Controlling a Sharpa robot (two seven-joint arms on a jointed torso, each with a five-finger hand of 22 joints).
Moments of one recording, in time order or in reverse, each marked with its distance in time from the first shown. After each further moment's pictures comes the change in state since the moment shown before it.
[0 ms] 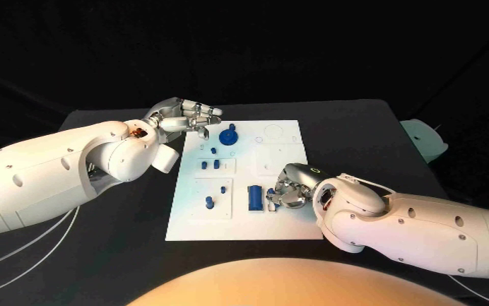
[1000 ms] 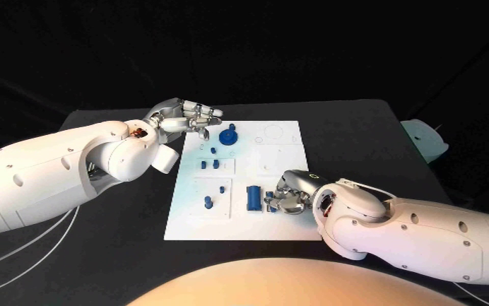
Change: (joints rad) left arm 0.000 -0.001 0.000 -0.001 -0.002 0.009 -0.009; left_hand 0.000 0.000 0.003 -0.003 0.000 0.000 0.000 0.000 0.000 -0.006 0.002 0.000 0.000 0.000 0.000 -0.004 -0.001 0.000 0.000 0.000 0.000 0.000; right arm -0.011 -0.010 -0.004 0.034 0.000 0.030 -0.009; right_hand -0.058 0.051 -0.049 0.066 0.037 0.023 -0.015 0.019 0.006 0.003 -0.003 0.071 0.000 0.000 -0.007 0.008 0.001 0.000 0.000 -0.007 0.010 0.000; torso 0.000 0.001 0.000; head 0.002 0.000
